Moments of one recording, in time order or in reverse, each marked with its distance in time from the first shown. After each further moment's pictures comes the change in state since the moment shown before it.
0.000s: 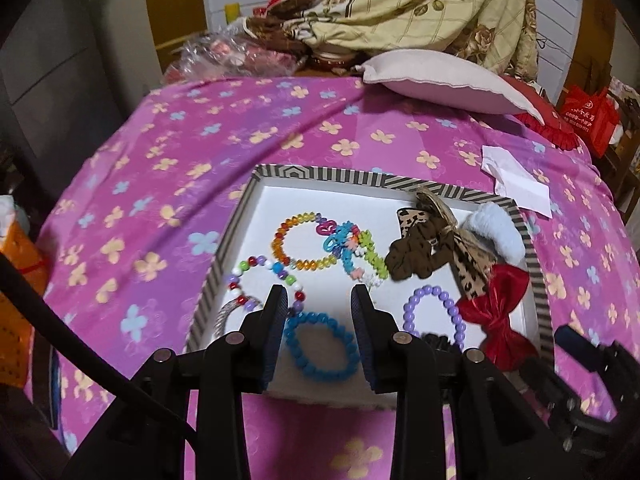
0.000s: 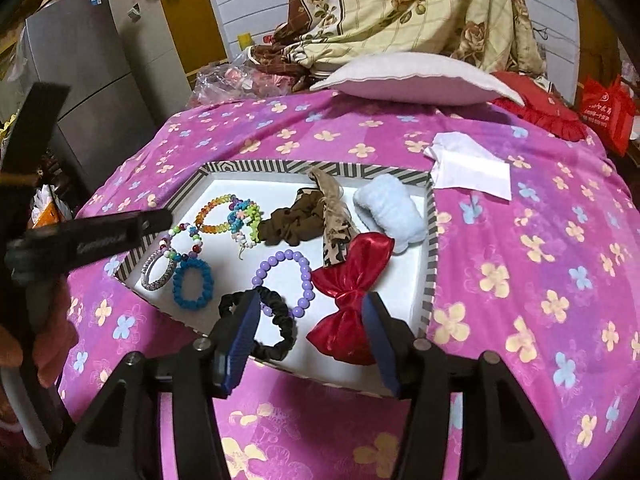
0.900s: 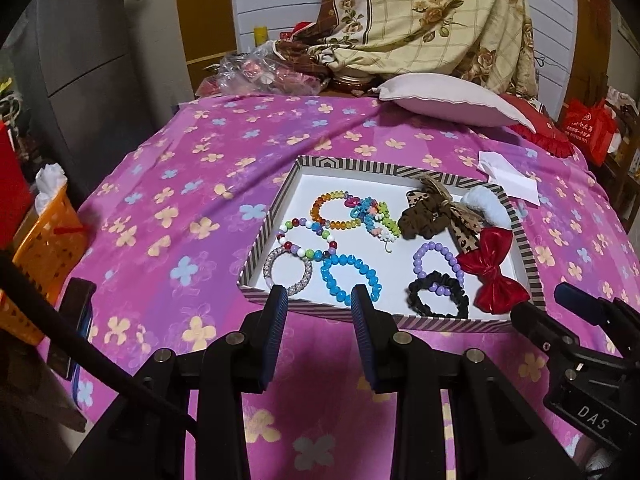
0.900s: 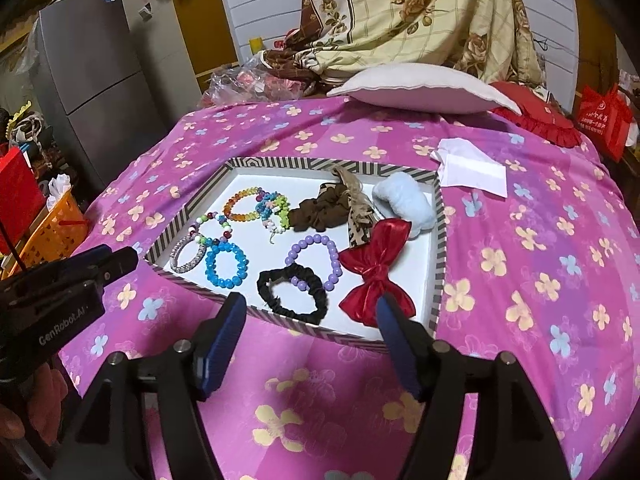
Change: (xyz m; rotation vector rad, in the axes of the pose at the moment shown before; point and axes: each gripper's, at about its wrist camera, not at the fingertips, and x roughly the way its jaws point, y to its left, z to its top) left arm -0.068 0.018 -0.067 -0.040 -0.091 0.047; right arm -0.035 0.032 -0.021 -0.025 -0.020 -0.005
